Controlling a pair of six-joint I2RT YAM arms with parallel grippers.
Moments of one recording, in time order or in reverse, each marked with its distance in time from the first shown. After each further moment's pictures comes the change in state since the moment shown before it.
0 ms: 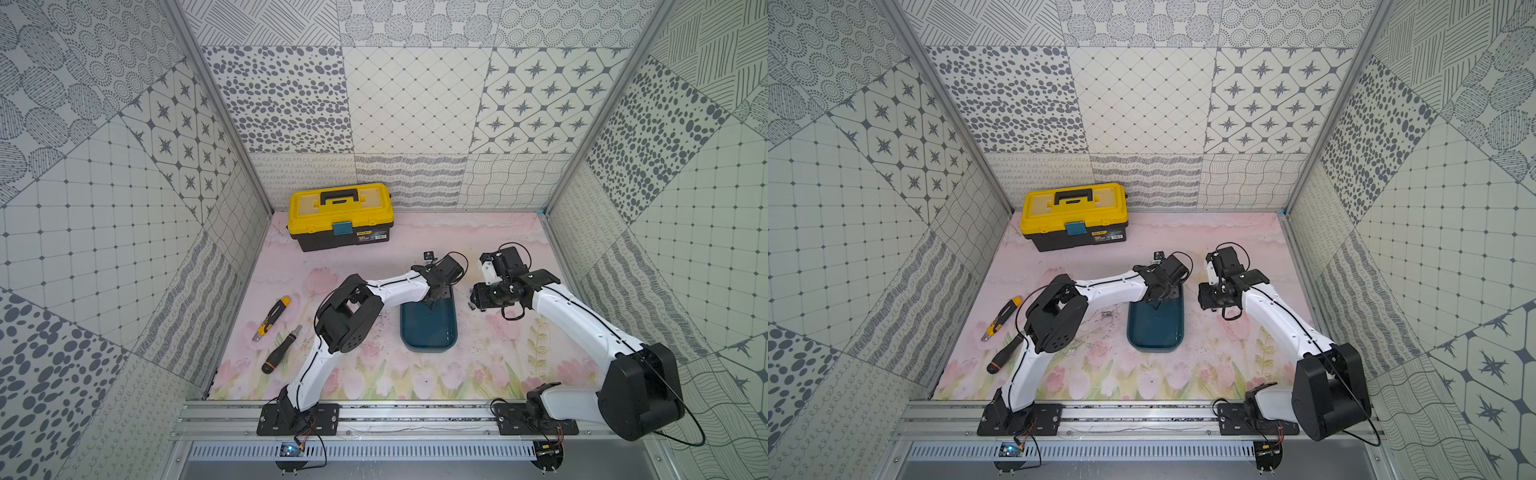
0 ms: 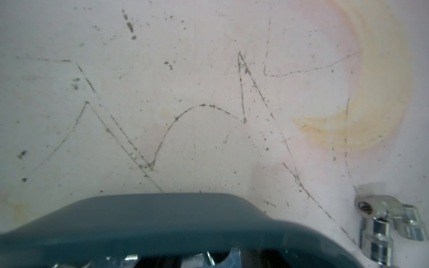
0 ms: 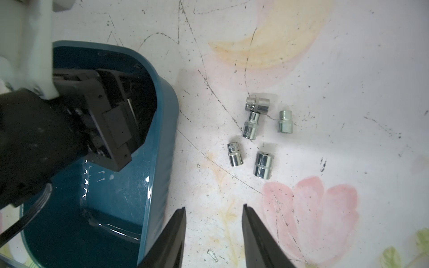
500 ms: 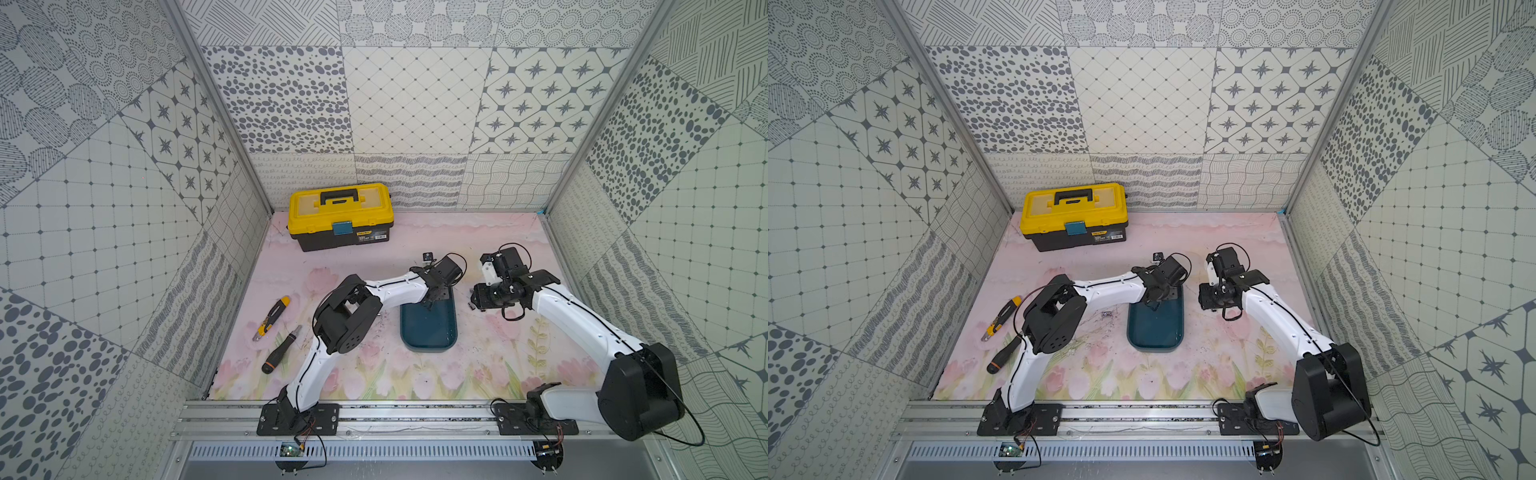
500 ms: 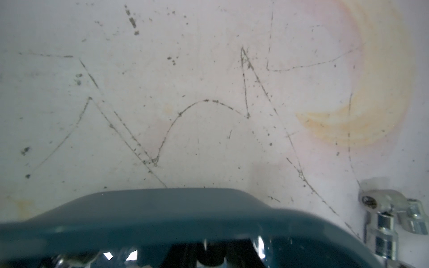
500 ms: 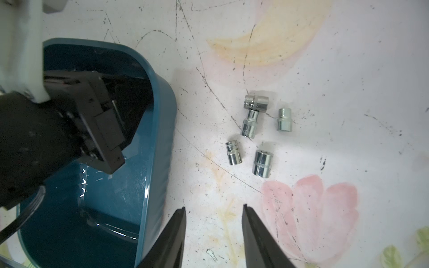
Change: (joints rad) left arm 0.000 -0.023 -0.039 0.023 0.004 0.010; right arm -0.004 0.000 -0.005 0.000 0.000 0.000
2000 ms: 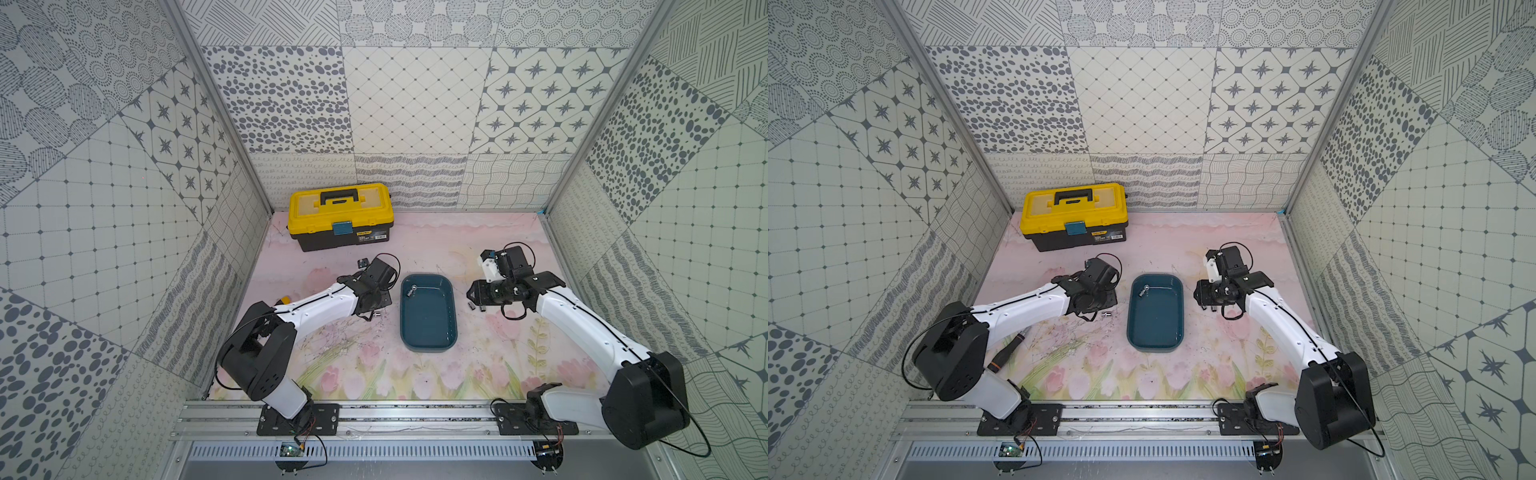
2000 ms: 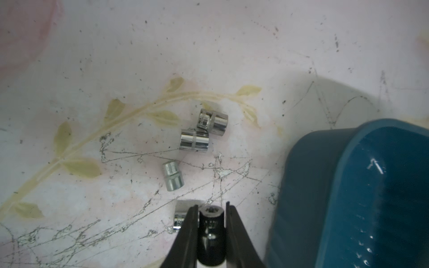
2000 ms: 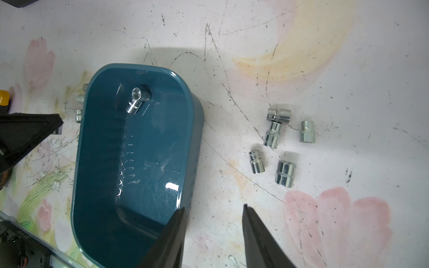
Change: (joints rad) left arm 0.250 -0.601 -0.640 -0.008 0.084 0.013; right arm -0.006 -0.041 -0.005 0.048 -0.097 0.038
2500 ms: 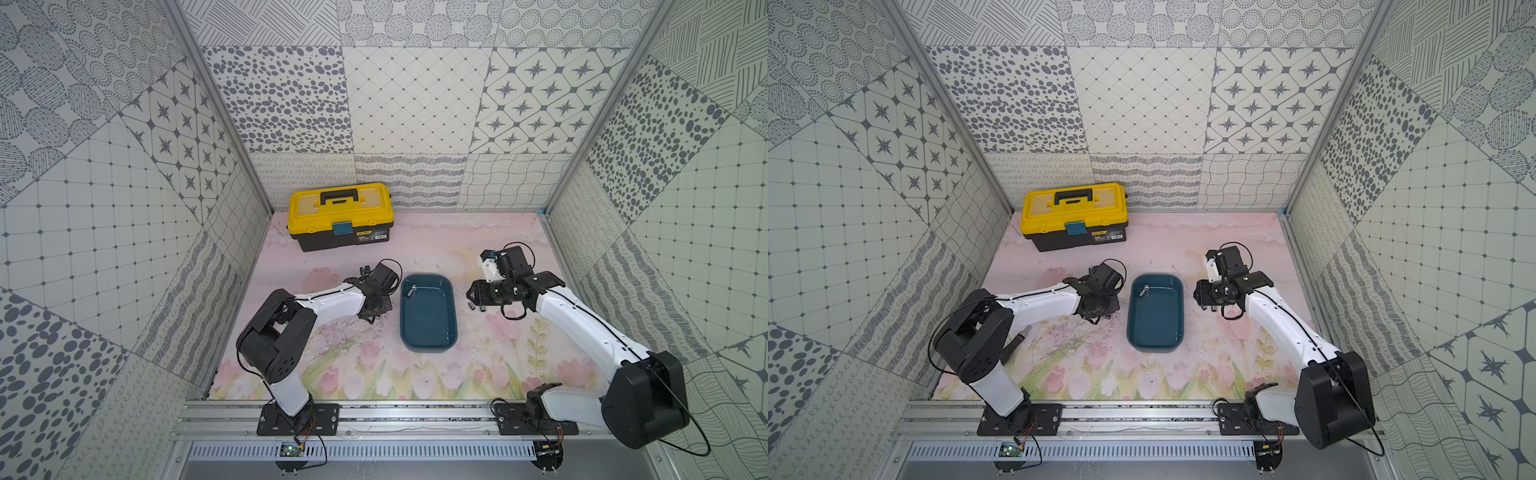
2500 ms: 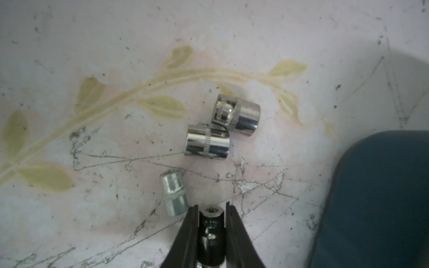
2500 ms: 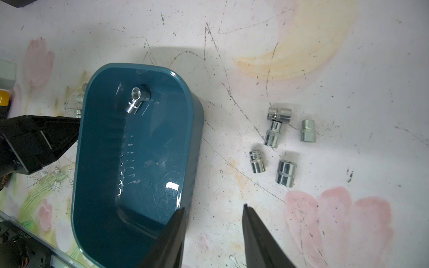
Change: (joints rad) left arm 0.007 0.105 -0.012 0.055 0.011 -0.007; right arm 0.000 0.003 0.000 0.000 -0.003 0.003
